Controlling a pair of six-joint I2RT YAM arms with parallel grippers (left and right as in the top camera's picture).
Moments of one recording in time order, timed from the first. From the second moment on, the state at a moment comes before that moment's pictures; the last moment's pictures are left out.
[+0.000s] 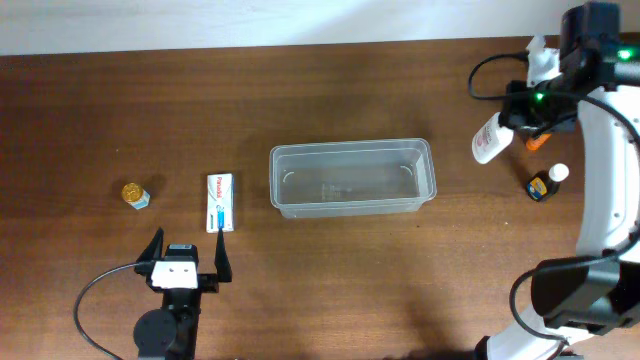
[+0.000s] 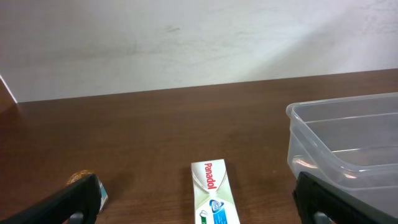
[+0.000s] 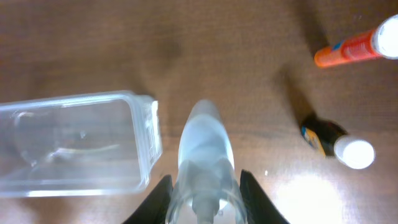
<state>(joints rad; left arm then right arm) -0.05 0.01 0.01 -0.08 -0.03 0.07 -0.18 1.84 2.06 -1.48 -0.17 -0.05</state>
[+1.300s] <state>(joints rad) -0.05 0.01 0.01 -0.08 -0.03 0.07 0.18 1.88 1.92 -1.34 -0.11 0.03</state>
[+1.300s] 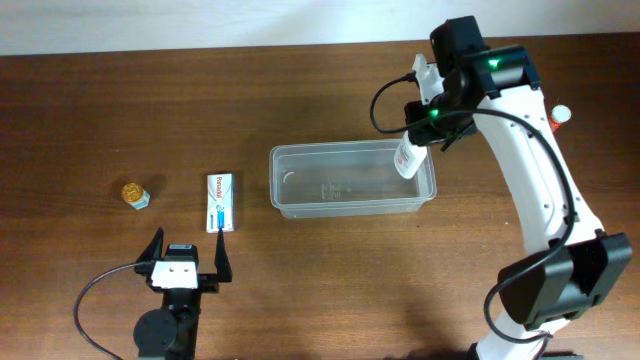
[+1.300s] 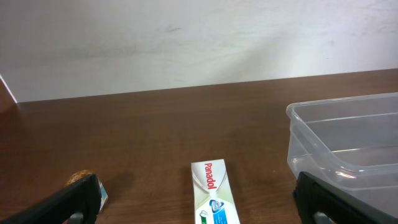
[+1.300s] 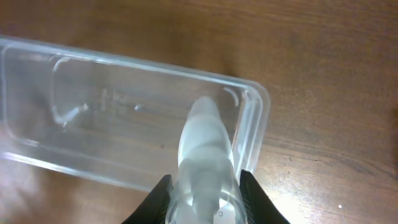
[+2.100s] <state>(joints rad) -0.05 0.01 0.01 -0.08 -0.03 0.07 0.18 1.88 1.70 -1.14 -0.04 0.13</state>
